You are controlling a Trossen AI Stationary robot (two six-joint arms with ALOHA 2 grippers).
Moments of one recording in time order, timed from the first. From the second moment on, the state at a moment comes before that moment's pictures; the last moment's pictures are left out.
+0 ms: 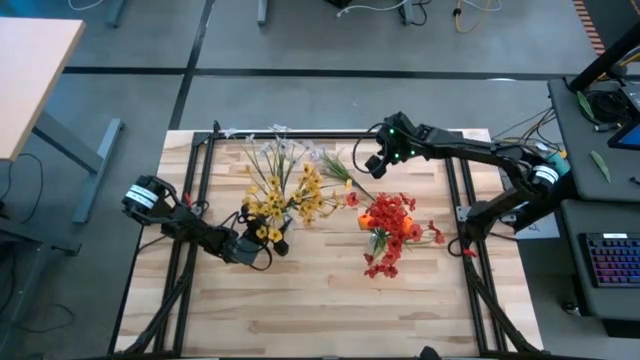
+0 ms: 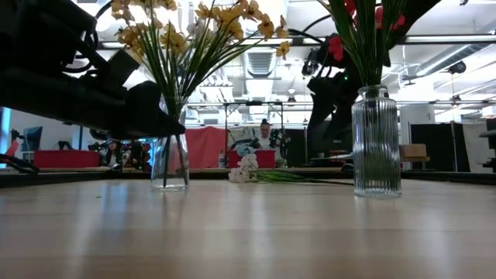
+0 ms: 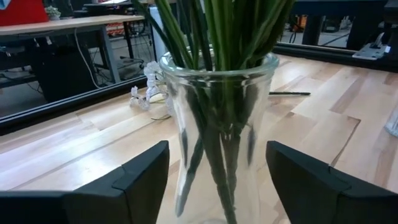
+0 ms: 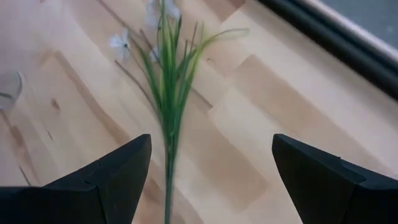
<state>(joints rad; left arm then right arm) -0.41 1.71 0.33 0.96 -1.17 -0.40 -0.65 1.49 0.97 -0.41 -0.16 0.18</state>
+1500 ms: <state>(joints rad) -0.88 0.96 0.33 0.28 -1.17 -0.54 -0.46 1.75 0.78 0.19 -0.05 0.15</state>
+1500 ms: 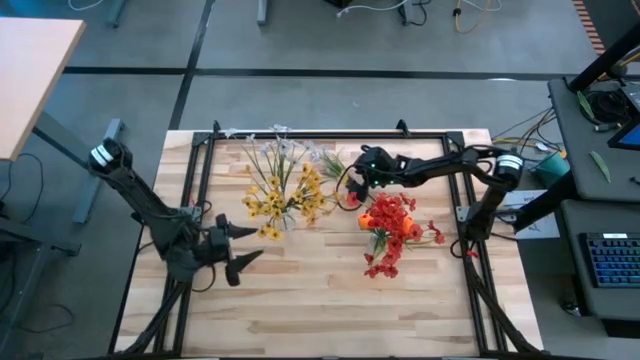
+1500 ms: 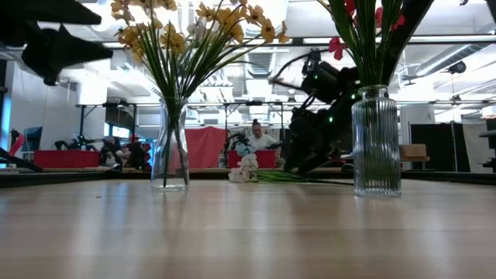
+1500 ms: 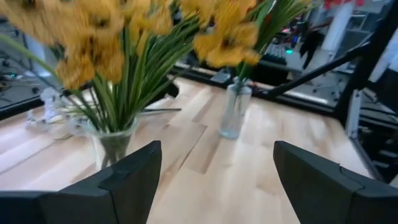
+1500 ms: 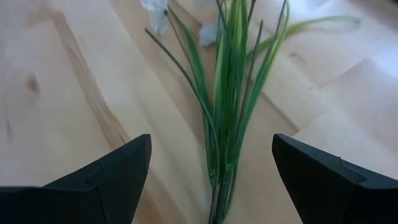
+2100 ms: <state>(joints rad) -0.89 0.89 0.53 0.26 -1.20 -0.08 -0.46 1.87 0.78 0.24 0.00 0.16</state>
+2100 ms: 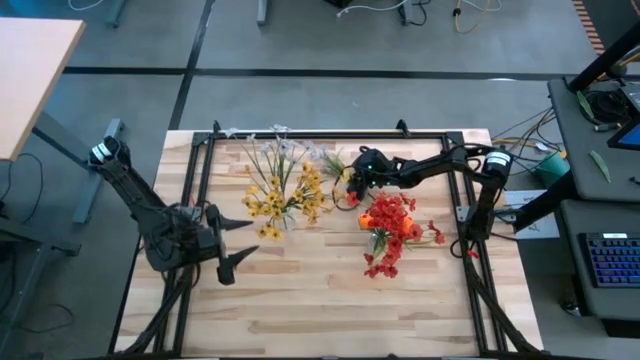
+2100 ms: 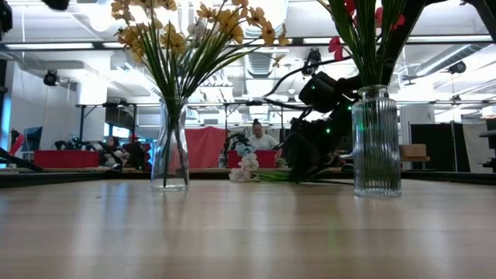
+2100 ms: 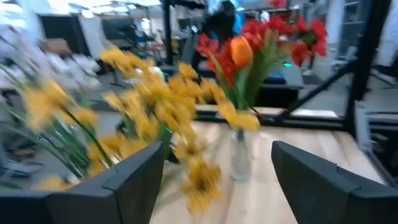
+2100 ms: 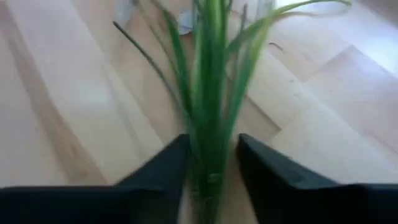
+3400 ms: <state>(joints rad) -0.51 0.90 0.97 0.04 -0.66 0.35 -0.37 1.26 1.51 -0.23 0.02 -0.20</state>
